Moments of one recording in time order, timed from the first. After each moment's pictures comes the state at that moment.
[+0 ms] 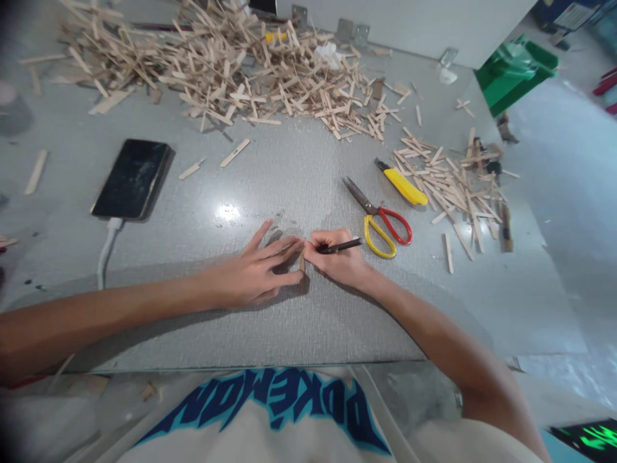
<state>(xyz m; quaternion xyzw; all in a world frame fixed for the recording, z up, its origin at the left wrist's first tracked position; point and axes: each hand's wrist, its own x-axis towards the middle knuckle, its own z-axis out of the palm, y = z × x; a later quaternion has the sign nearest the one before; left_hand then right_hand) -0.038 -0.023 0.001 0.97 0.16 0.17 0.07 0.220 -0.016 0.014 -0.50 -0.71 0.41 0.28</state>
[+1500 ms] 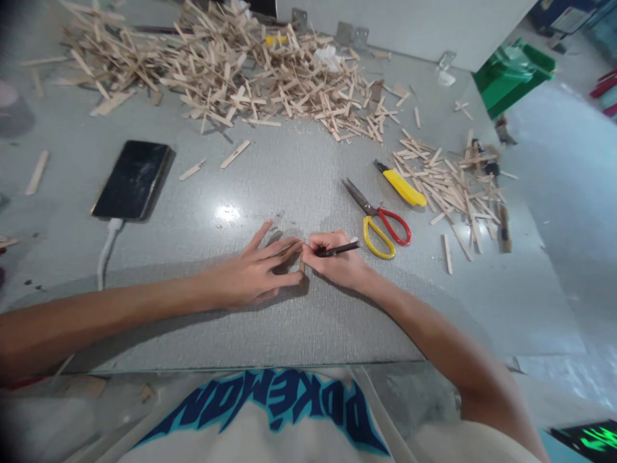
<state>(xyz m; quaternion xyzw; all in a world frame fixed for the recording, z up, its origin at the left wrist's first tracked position) -0.038 -0.021 0.000 0.97 0.15 0.18 0.08 0.219 -0.016 0.016 -0.48 -0.73 0.40 0.27</state>
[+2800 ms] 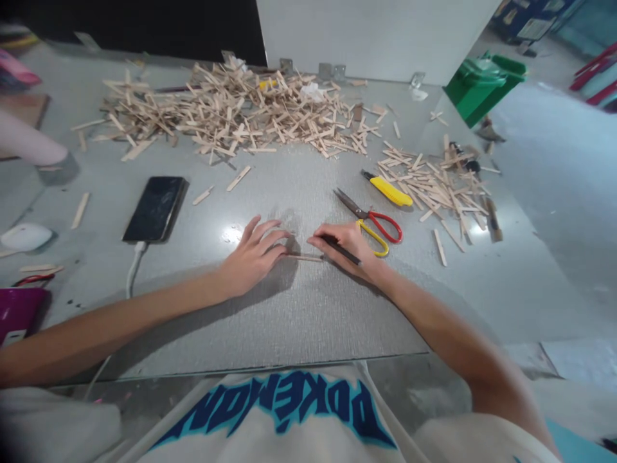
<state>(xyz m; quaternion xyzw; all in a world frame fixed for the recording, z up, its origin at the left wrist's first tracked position) -0.039 0.004 -0.015 0.92 0.30 0.24 0.06 0.250 -0.002 0.019 -0.44 -0.79 0.29 0.31</state>
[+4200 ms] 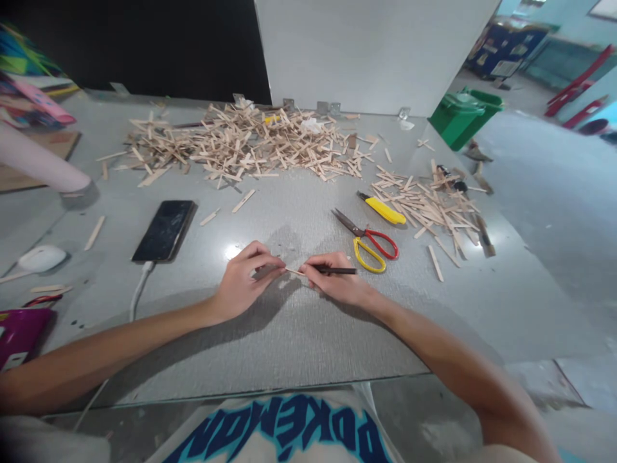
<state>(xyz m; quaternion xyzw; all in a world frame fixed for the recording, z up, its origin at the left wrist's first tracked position) -0.036 -0.005 0.002 0.81 0.36 0.41 0.22 0.218 -0.027 0.032 -0.49 -0.65 0.50 0.29</state>
